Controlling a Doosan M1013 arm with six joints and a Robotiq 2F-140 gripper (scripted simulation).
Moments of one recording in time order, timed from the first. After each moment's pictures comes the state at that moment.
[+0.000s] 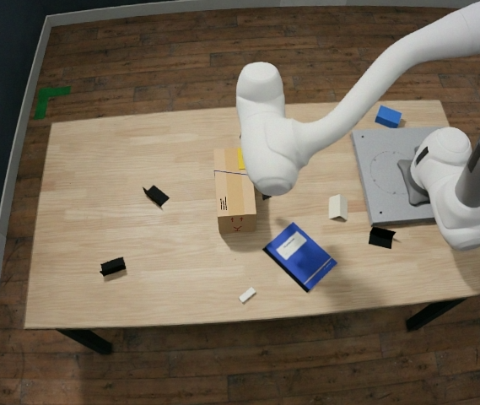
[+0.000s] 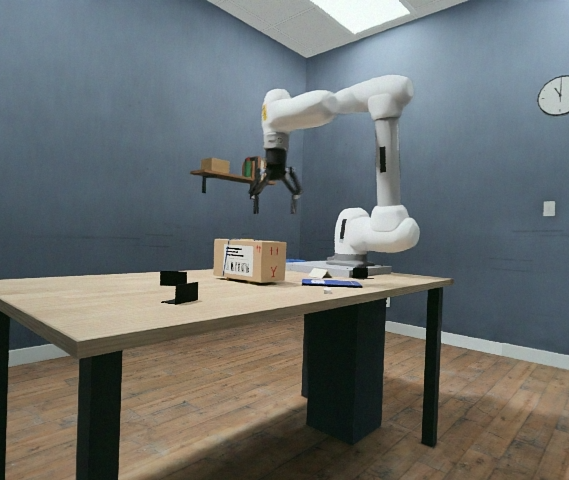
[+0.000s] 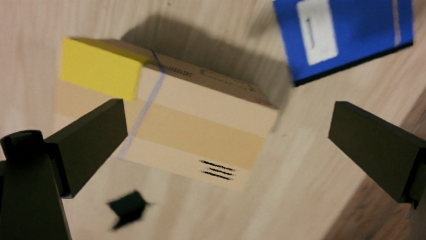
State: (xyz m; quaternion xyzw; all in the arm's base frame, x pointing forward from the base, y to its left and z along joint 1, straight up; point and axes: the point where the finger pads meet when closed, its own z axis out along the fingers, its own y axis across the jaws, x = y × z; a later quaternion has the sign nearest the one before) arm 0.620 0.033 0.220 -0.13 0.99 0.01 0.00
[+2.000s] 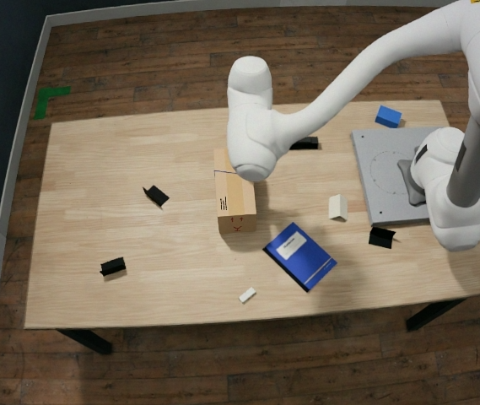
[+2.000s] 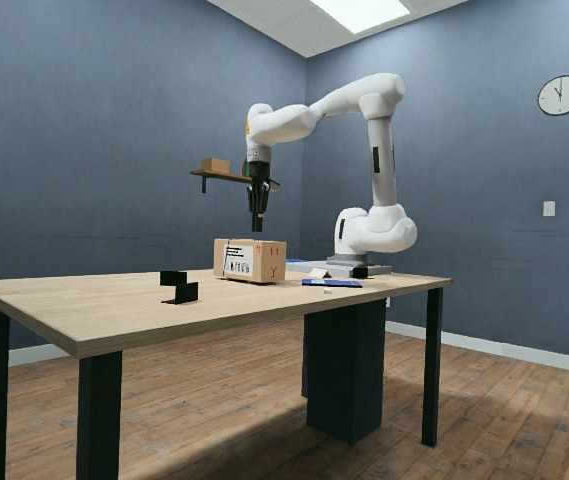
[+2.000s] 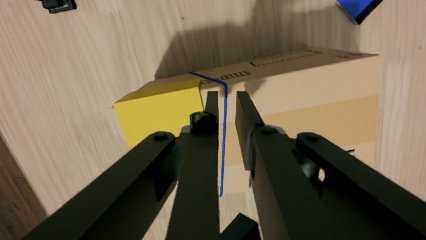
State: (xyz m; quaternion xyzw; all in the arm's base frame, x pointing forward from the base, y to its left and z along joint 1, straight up) arm 0.634 -0.031 0.179 0.12 0.99 0.00 0.00
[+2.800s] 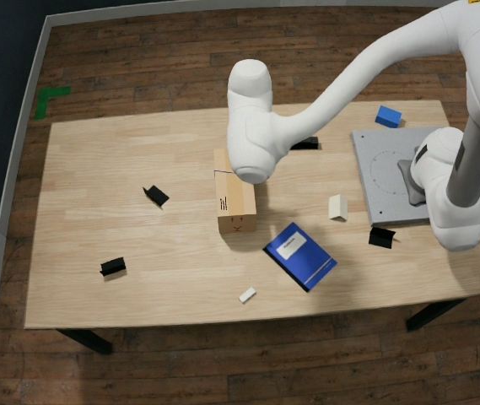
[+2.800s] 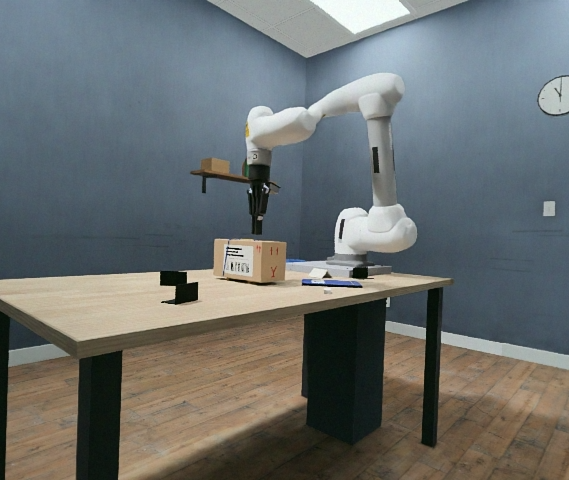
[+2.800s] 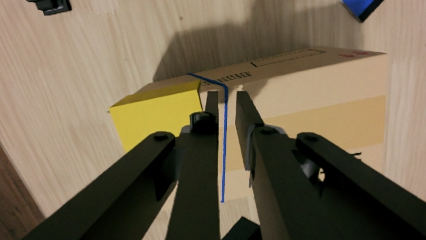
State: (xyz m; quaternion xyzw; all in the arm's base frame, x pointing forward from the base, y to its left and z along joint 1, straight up) arm 0.634 -0.031 0.169 0.13 0.99 0.00 0.00
